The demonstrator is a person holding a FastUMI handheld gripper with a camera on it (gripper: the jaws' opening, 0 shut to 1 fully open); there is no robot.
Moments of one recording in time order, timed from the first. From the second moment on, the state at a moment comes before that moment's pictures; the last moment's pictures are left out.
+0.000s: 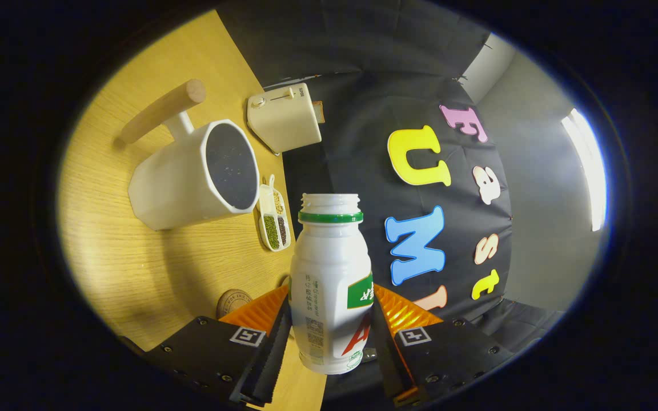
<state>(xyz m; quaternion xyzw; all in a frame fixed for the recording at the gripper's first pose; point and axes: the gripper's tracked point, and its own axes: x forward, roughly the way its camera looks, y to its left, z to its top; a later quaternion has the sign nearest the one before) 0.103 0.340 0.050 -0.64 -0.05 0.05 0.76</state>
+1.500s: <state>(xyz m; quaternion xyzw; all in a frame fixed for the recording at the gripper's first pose) 0.103 0.356 0.063 -0.75 -0.09 0.03 0.66</state>
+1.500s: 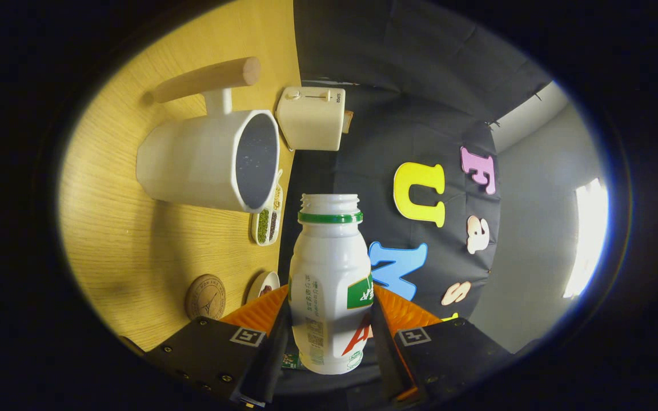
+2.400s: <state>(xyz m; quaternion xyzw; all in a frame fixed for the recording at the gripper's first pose) 0.101 0.363 0.073 -0.76 -0.10 0.02 0.64</state>
